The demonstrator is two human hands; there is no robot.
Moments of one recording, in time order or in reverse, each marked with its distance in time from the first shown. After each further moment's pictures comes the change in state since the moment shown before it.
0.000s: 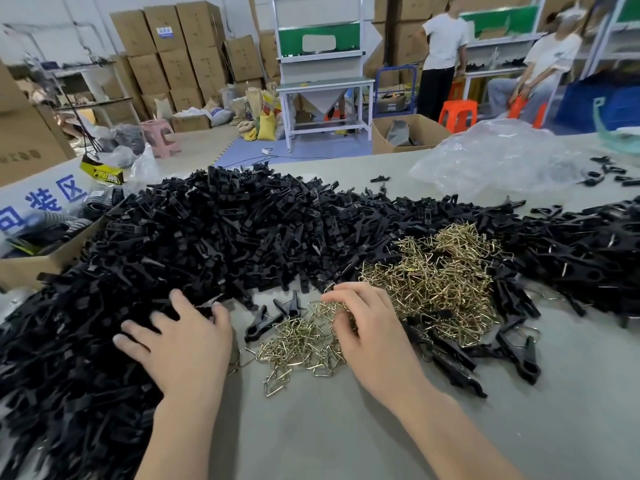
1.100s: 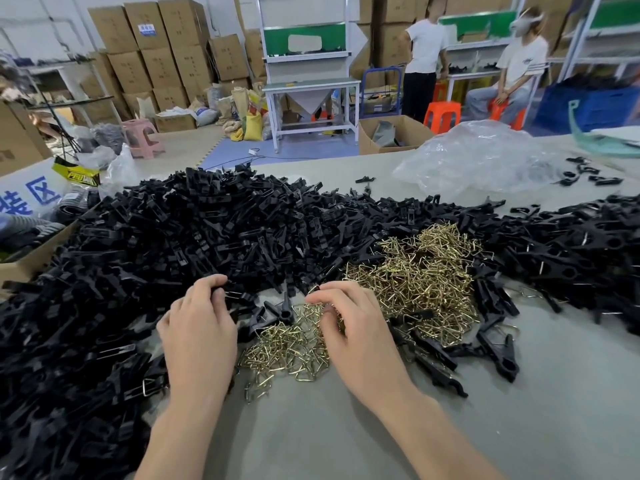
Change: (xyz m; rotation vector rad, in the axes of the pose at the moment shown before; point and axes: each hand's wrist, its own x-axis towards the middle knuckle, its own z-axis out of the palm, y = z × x) left_hand -0.019 0.029 -0.011 -0.519 0.068 0.319; right_hand 0.000 -0.007 -0.008 0.084 0.073 0.021
